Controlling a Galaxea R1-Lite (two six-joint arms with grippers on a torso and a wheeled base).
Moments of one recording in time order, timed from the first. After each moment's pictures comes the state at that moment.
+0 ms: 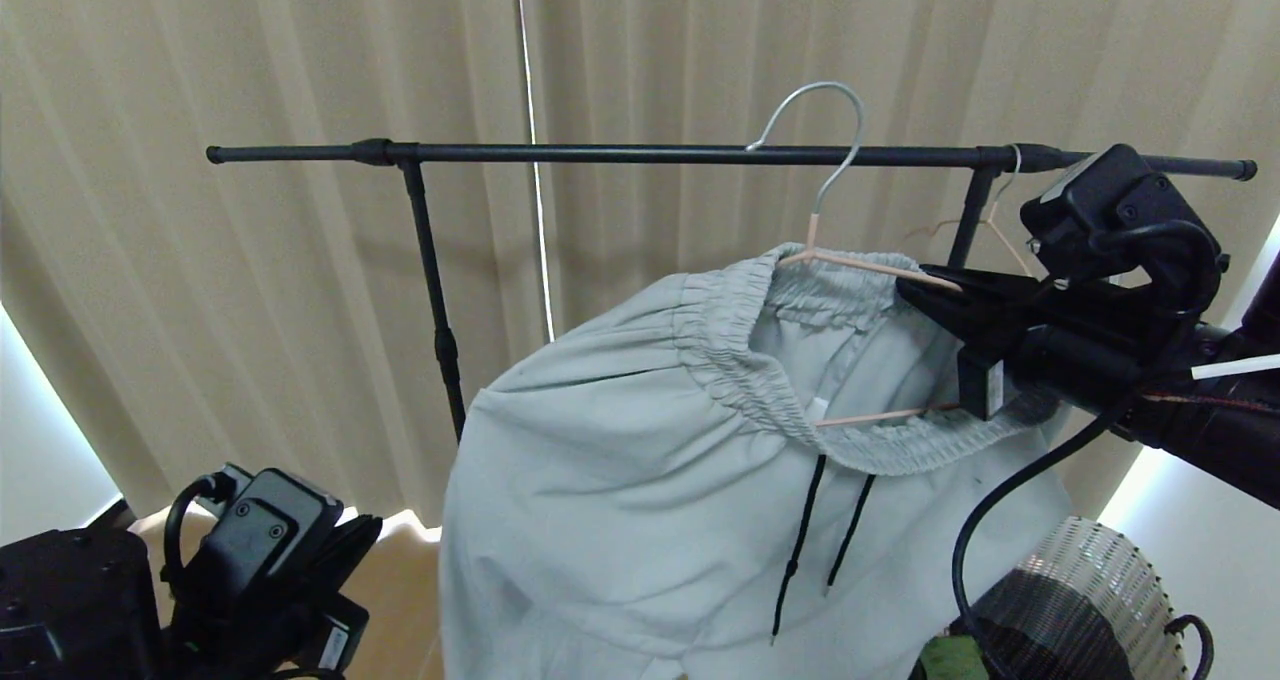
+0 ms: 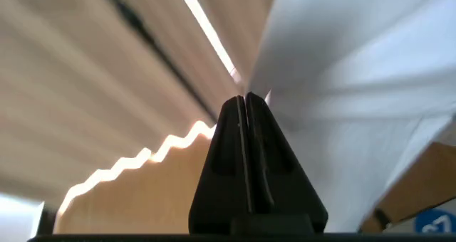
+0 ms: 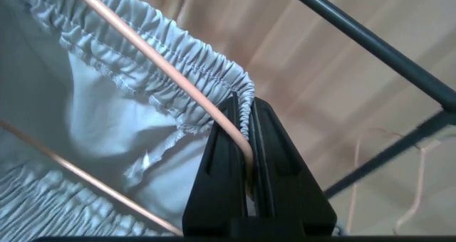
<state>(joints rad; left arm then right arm) -0.46 1.47 -0.05 -1.07 0.26 0.35 0.52 1.43 -0.73 -0.63 -0.10 -0.41</state>
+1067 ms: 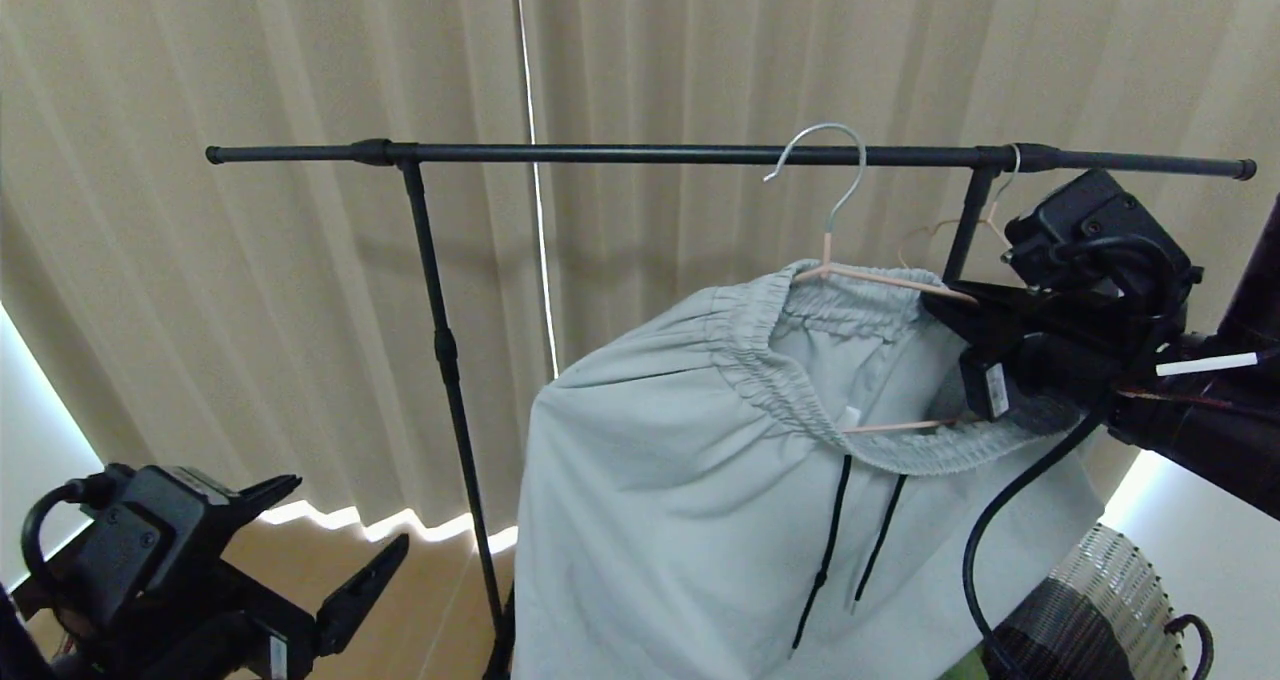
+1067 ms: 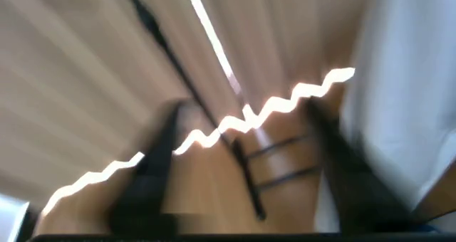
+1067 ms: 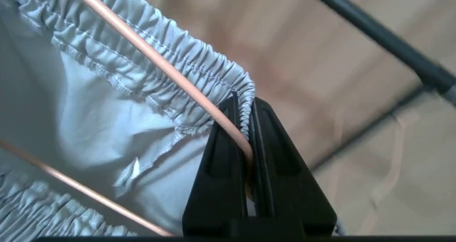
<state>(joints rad) -0.42 1.30 -0.02 -1.08 0.13 0.26 0.47 1.45 -0.72 -0.60 -0.22 -0.41</state>
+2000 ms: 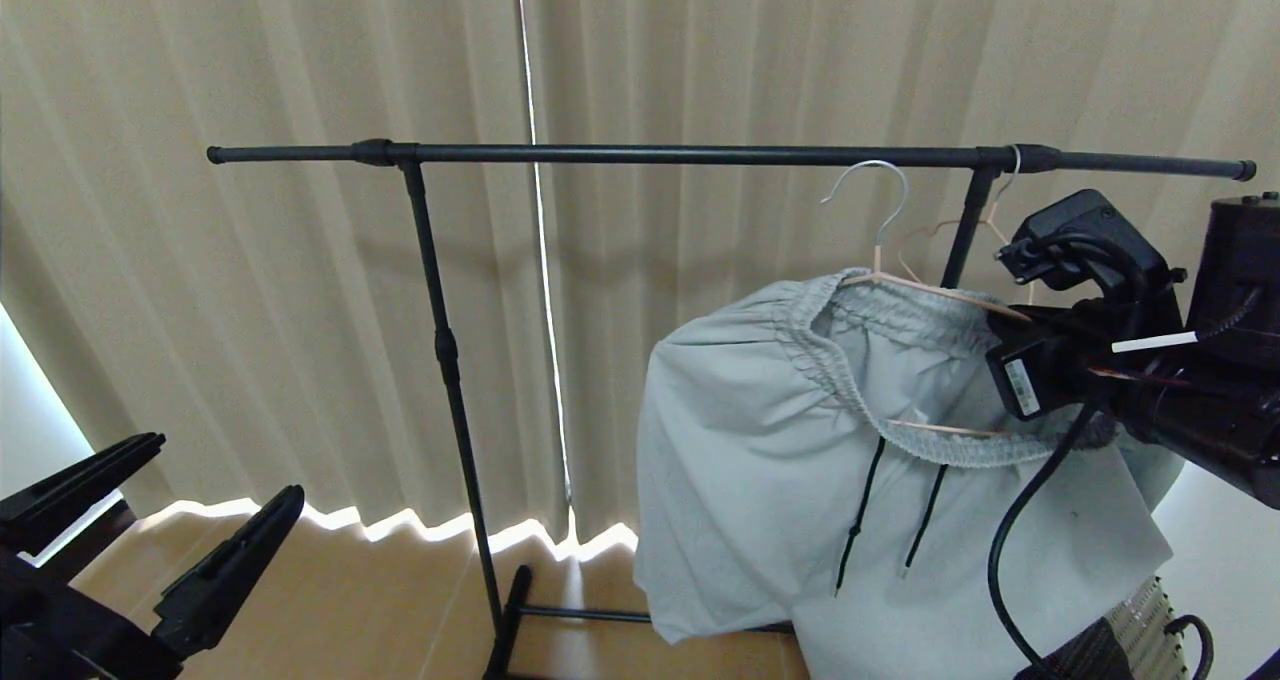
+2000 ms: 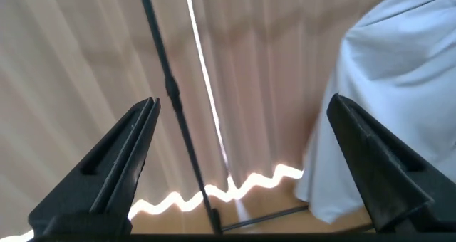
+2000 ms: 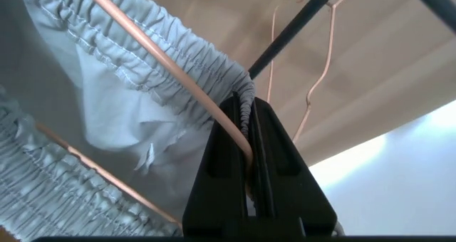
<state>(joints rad) -0.37 0.98 -0.05 -0.98 0.09 0.17 0.41 1.47 -0.79 -0.41 -0.47 -0.34</state>
